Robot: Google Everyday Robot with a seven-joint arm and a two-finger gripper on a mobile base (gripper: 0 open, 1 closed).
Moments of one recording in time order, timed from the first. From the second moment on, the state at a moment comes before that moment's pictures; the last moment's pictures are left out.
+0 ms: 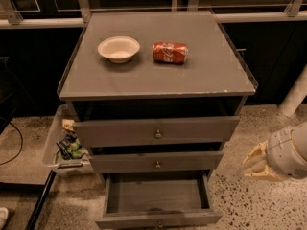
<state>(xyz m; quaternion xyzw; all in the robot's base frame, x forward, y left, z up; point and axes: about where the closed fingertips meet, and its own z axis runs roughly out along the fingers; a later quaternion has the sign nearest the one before) 0.371 -0.249 0.765 -0.62 0.76 0.09 0.19</state>
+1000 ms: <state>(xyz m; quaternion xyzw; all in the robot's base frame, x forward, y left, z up) 0.366 -0.230 0.695 -0.59 0.75 0.12 0.28</state>
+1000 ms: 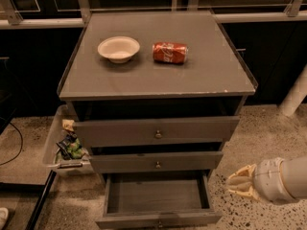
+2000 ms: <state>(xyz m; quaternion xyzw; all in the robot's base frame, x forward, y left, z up) 0.377 -0.259 0.570 -0.55 0.77 0.14 0.29</state>
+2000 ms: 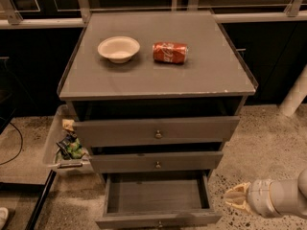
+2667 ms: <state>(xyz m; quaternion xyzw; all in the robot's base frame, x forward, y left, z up) 0.379 -0.249 0.541 -0.53 0.77 0.17 0.30</state>
